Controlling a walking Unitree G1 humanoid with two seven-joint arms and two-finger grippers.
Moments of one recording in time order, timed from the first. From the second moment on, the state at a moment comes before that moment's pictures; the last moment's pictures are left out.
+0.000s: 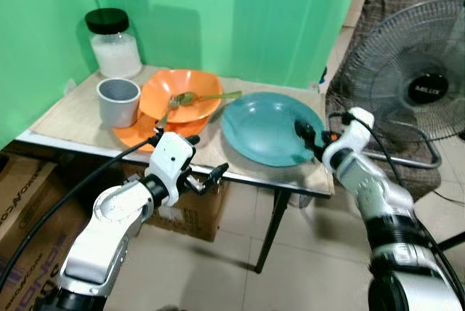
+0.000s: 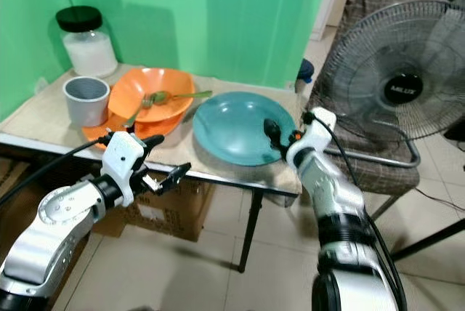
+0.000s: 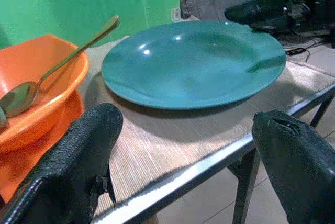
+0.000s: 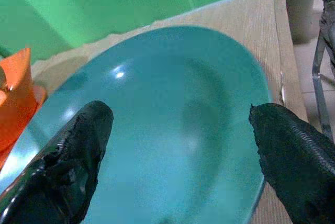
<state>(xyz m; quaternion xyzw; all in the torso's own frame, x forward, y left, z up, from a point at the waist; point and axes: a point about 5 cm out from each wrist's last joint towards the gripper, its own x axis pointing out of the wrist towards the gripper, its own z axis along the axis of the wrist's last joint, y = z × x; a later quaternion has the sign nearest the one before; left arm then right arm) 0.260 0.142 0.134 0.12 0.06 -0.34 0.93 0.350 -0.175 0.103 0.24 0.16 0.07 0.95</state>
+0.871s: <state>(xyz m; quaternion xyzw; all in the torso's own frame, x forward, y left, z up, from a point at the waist) 0.256 0.139 0.130 0.12 0.06 -0.34 0.93 0.356 -0.196 0.109 0.24 0.15 0.02 0.96</state>
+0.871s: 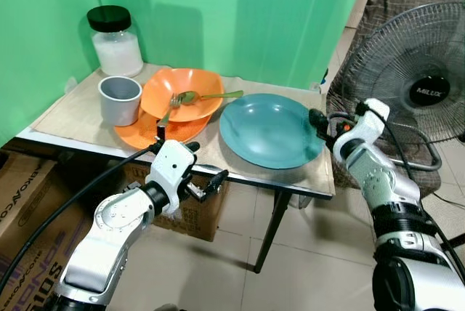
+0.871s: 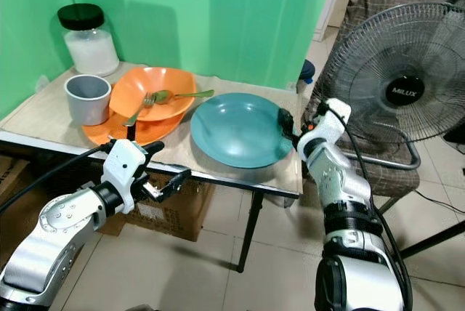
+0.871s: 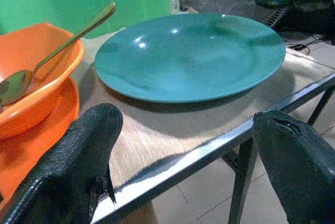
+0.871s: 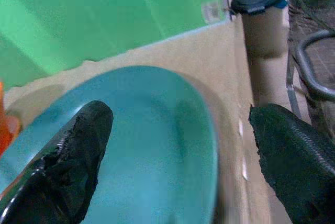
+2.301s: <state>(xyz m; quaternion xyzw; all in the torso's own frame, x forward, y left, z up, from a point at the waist) 0.261 0.134 0.134 0.13 0.05 -0.34 0.93 0.344 -0.154 0.092 0.31 0.21 0.08 0.92</state>
